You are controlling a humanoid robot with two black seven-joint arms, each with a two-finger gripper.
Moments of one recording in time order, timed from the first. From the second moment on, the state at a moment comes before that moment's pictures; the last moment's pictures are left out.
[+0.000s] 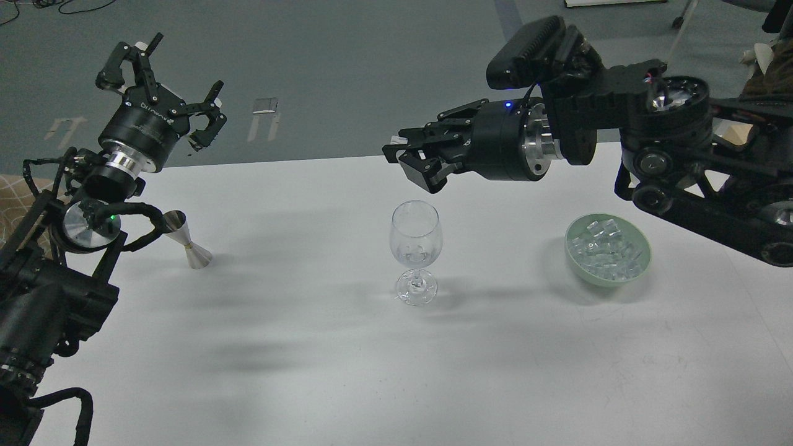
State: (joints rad) left arm -0.63 0.37 -1.26 -0.87 0.18 -0.42 -0.03; right arm 1.18 -0.52 0.43 1.60 -1.67 0.49 -0.01
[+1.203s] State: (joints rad) left arm -0.63 0.37 -1.26 -0.87 0.18 -0.42 -0.03; right arm 1.11 -0.63 0.42 1.70 -1.67 0.49 -0.01
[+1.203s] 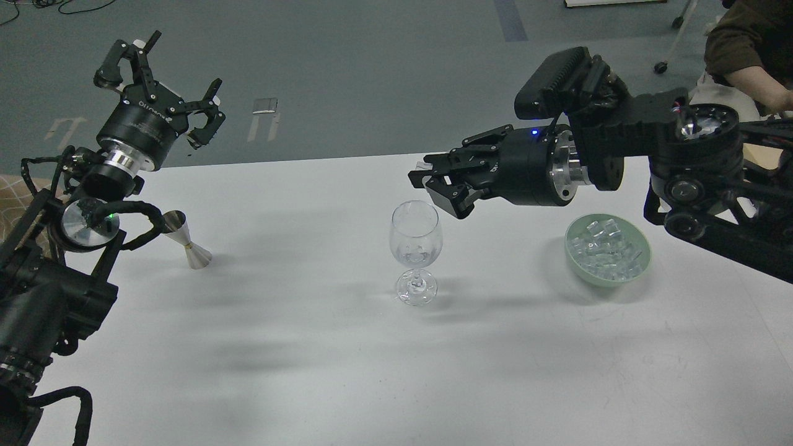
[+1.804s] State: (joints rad) left arm -0.63 0.37 -1.26 -0.87 0.18 -0.42 -0.03; right arm 1.09 -0.60 0.42 1.69 -1.67 0.49 -0.01
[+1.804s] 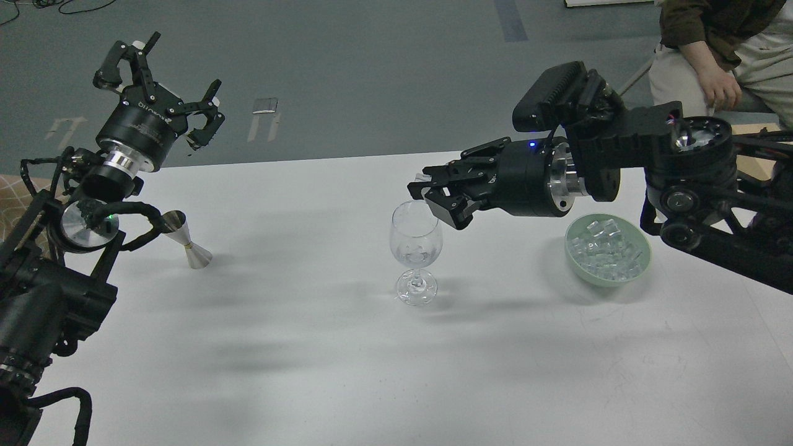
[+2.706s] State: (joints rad) left arm -0.63 0.37 -1.26 -0.87 0.18 -0.42 -0.03; right arm 1.08 -0.58 0.46 1.69 -1.67 0.49 -0.01
